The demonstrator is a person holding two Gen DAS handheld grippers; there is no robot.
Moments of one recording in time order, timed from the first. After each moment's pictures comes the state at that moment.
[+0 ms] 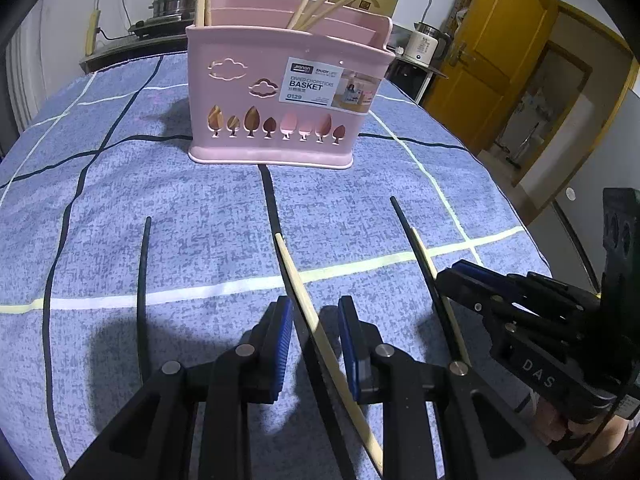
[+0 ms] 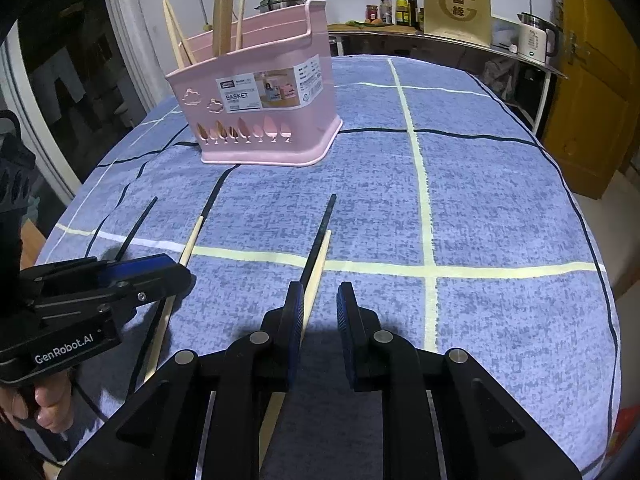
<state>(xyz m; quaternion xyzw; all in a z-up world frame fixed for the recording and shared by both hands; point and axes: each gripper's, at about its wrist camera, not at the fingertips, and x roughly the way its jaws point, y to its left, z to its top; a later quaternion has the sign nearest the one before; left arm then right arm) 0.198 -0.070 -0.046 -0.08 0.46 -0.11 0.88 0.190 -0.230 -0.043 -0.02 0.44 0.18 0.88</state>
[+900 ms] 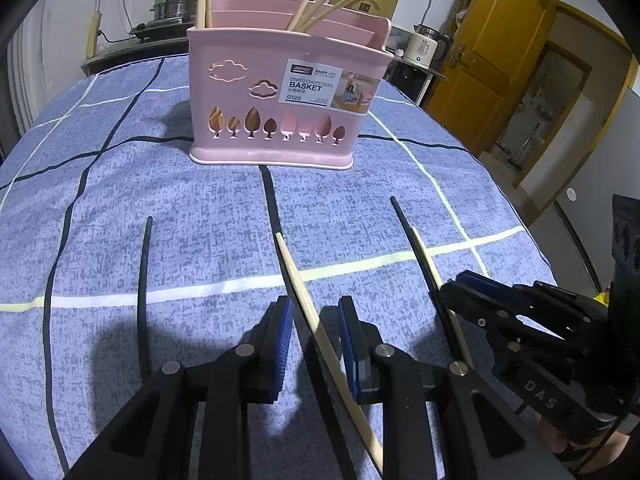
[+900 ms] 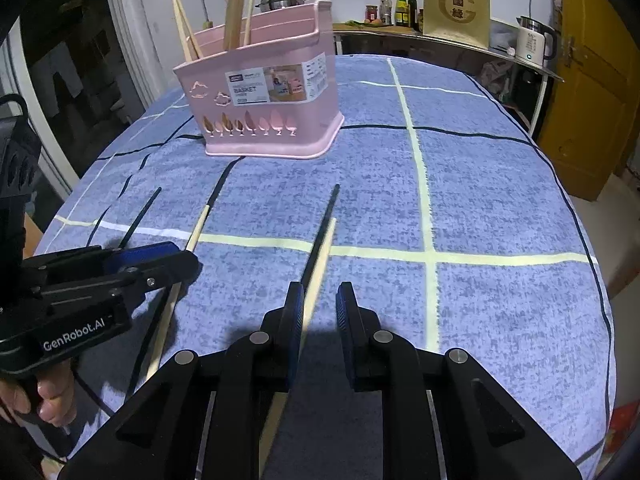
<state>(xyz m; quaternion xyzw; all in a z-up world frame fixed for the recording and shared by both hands) 0.193 -0.065 -0.045 -0.08 0.46 -0.11 0.88 0.180 -0.221 -0.041 -0.03 0.44 0.18 0.88</state>
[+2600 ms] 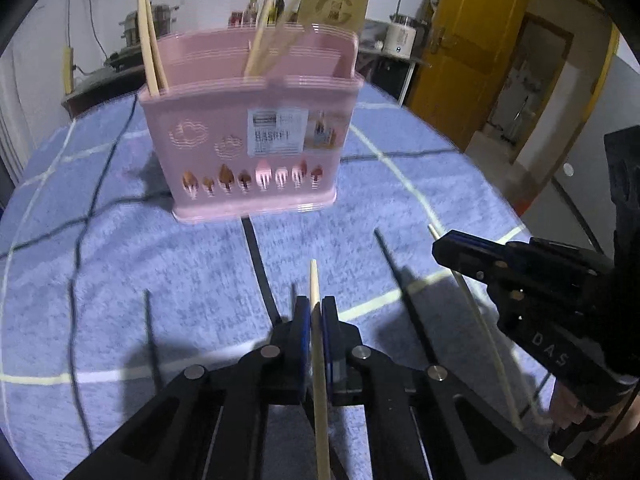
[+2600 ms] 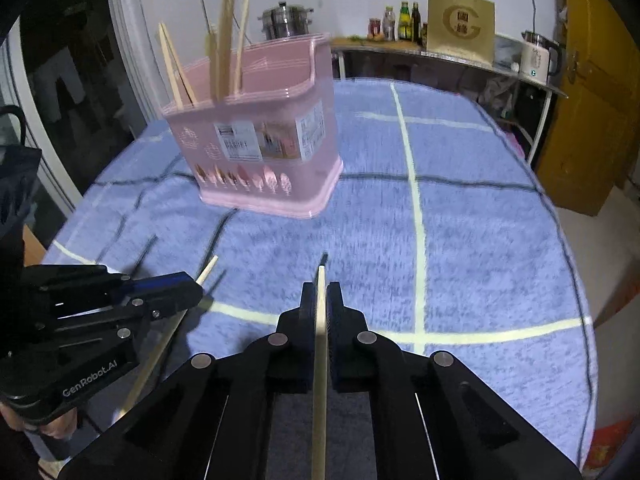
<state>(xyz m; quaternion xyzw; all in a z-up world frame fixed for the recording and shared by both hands) 0.223 -0.084 -0.009 -0.02 0.45 -0.13 0.88 0.212 -0.224 -0.002 -0.02 0.41 0.19 0.89</state>
